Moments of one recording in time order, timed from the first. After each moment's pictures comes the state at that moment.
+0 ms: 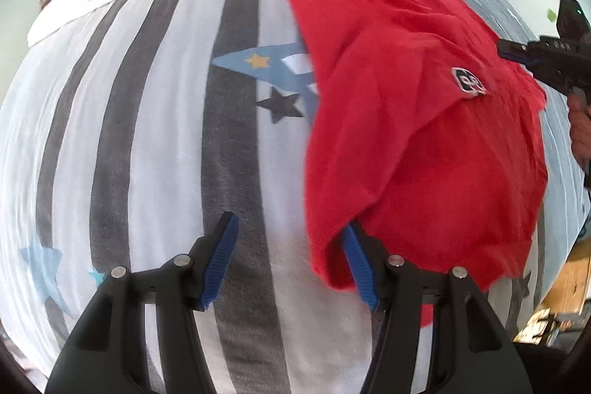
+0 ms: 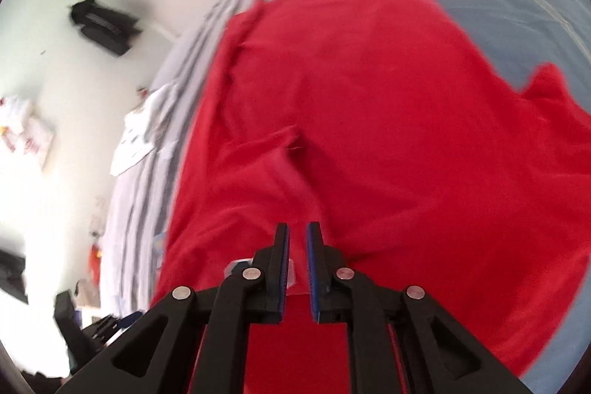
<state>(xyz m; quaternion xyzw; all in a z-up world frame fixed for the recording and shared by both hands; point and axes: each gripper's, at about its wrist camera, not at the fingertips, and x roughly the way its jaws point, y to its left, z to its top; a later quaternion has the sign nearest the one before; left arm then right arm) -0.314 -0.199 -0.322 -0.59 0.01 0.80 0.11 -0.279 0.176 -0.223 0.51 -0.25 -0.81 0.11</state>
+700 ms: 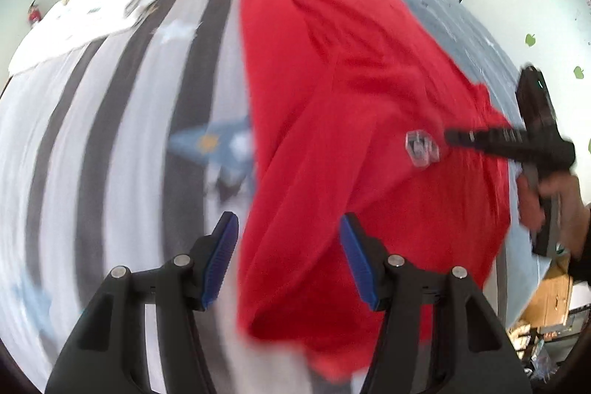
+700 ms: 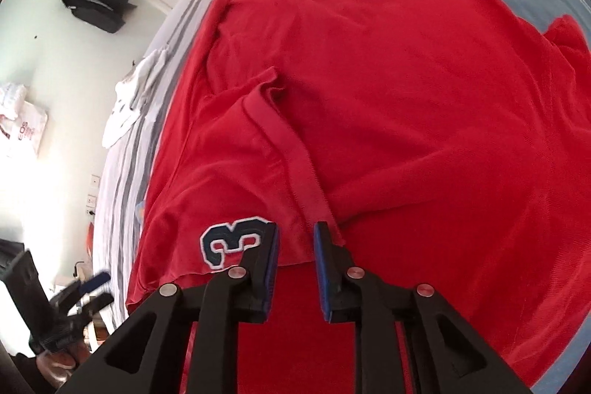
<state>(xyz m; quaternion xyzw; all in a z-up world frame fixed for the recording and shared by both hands) -0.361 -0.176 -0.280 -0.52 0.00 0.84 0.16 -0.260 0.190 -0.261 0.55 -0.26 -0.79 0.10</state>
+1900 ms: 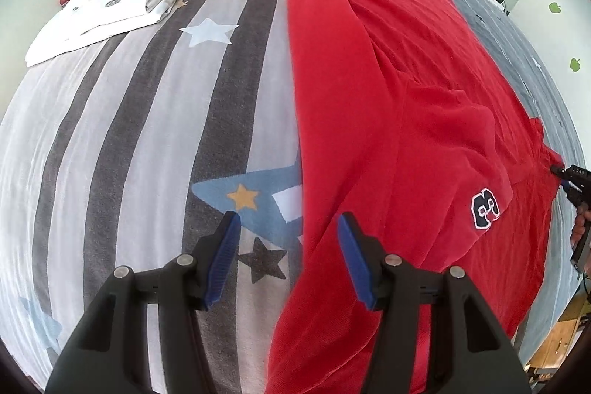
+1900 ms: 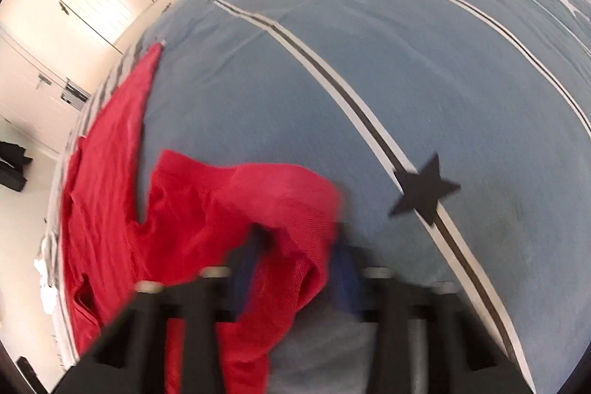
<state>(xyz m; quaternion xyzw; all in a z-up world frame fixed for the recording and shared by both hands) -0.390 -0.215 -0.298 -0.56 -0.02 0.83 0.08 -0.168 0.448 -0.254 0.45 -0.33 -0.80 -0.20</state>
